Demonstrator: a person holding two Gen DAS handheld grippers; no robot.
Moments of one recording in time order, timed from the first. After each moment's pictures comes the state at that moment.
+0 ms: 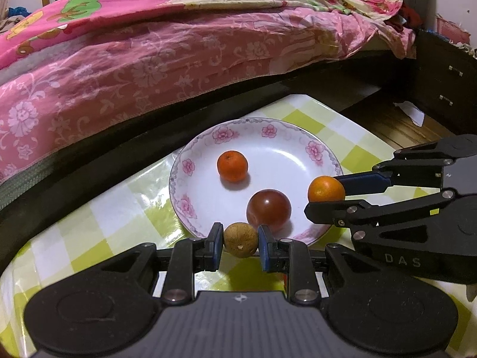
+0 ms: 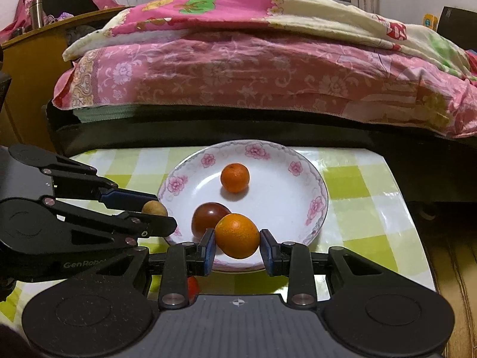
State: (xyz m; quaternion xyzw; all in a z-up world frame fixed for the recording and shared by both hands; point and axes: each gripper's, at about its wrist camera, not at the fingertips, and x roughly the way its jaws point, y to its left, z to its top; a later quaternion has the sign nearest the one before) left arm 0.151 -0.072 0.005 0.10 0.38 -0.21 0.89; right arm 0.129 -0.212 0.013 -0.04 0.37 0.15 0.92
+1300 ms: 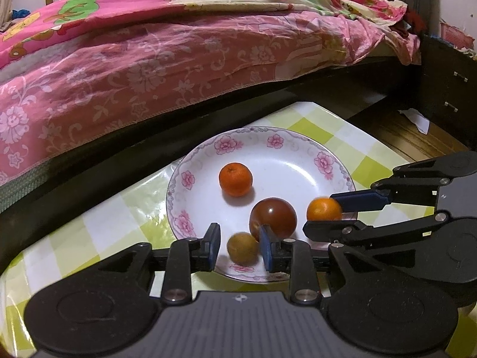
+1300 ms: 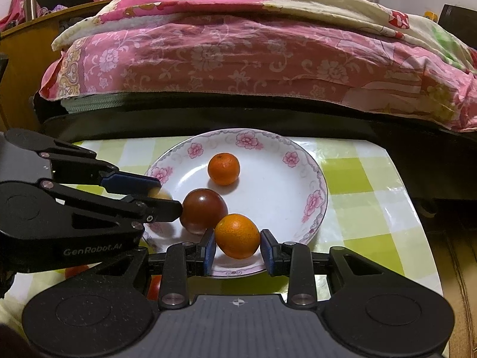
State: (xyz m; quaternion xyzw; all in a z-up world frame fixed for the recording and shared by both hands) left arm 0.166 -0.077 -0.003 0.09 0.37 -0.21 0.90; right arm 0.146 -0.214 -0.004 -0.05 0.38 0.15 0.91
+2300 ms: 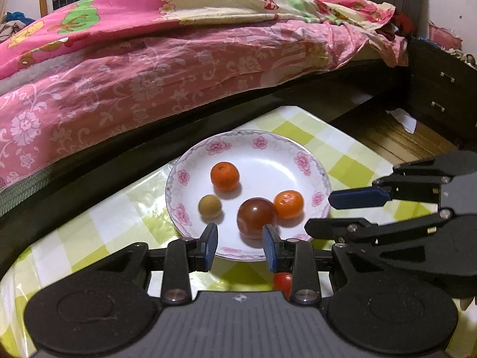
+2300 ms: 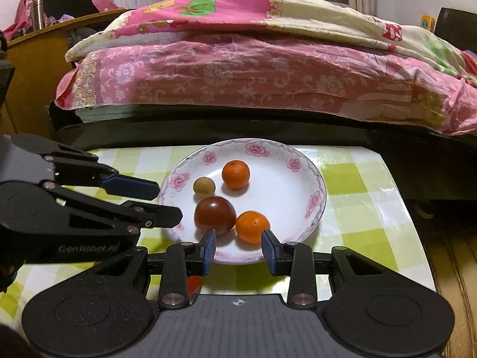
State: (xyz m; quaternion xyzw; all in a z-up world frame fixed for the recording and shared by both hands) left arm 0.137 -0.069 0.019 0.09 0.37 -0.23 0.90; right arm 0.115 -0.213 0.016 -0.04 0.36 0.15 0.92
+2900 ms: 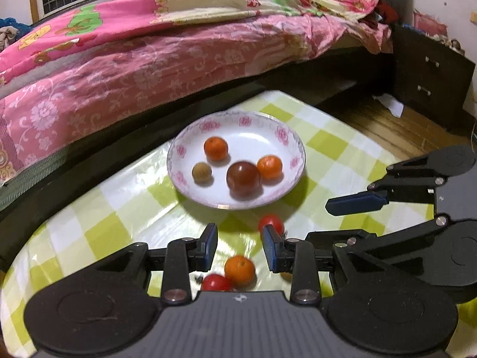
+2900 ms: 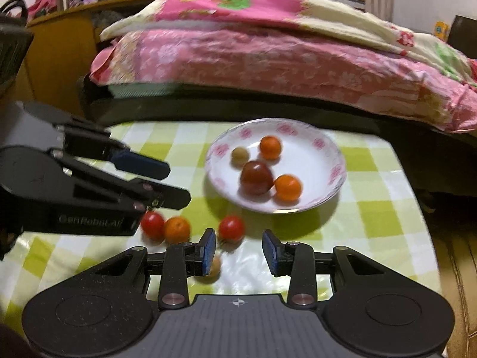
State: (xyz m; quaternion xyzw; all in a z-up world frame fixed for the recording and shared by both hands) left arm 0.083 -0.049 0.028 0.11 0.38 -0.24 0.89; right arm 0.057 -0.187 0.024 -0.06 0.38 0.17 0.90
